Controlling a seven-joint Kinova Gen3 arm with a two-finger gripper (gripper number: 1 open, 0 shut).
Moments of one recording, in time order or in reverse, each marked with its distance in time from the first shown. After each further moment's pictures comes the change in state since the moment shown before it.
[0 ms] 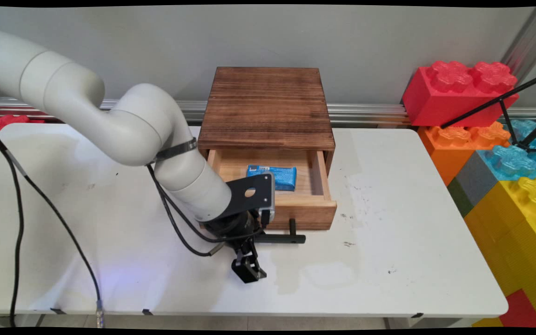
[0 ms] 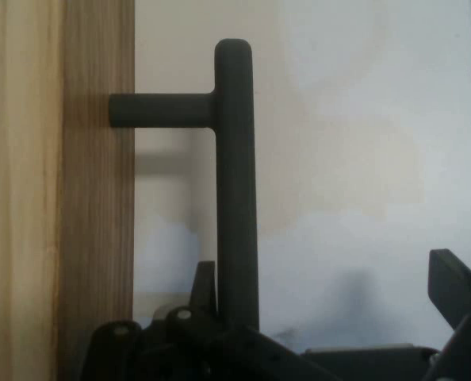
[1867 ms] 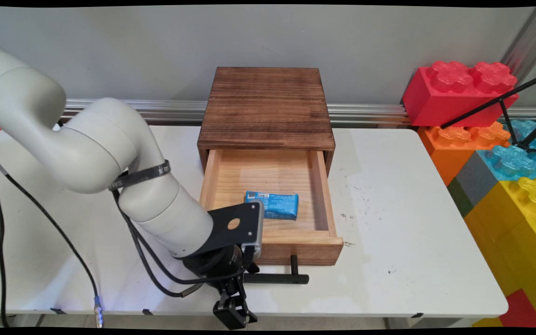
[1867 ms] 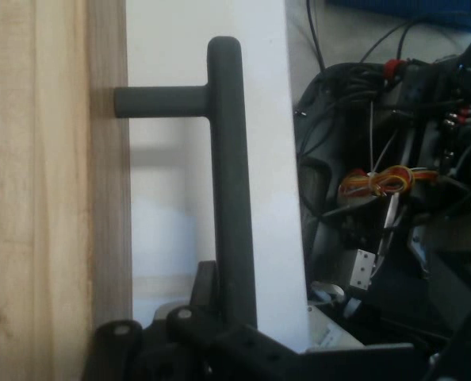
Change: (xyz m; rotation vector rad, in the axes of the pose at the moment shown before) arm -0.008 0.066 -0.025 -0.087 0.025 0.002
